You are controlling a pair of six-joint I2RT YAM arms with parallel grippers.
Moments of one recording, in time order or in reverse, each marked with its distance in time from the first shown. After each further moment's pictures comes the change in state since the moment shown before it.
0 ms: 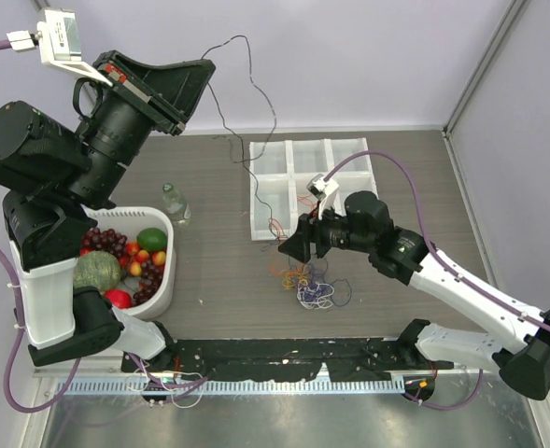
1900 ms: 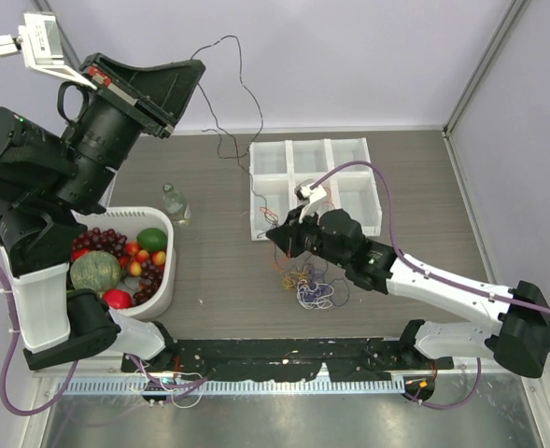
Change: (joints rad) left arm 0.000 -0.029 -0.016 0.001 -0.001 -0.022; right arm 0.173 0.127 -0.081 0.341 0.344 0.080
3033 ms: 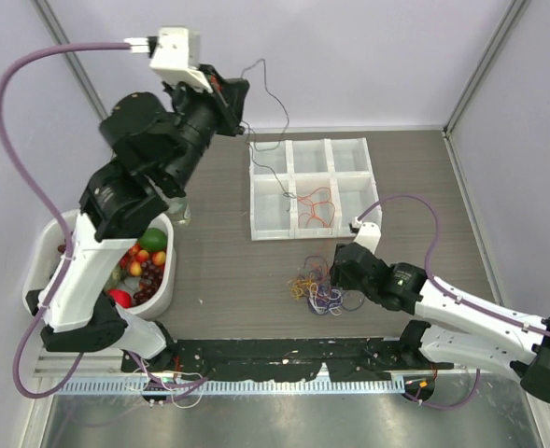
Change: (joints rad) left arm 0.000 0.052 -0.245 0.119 -0.200 0.287; right arm -0.008 -0.257 -0.232 -0.671 0.435 0.408
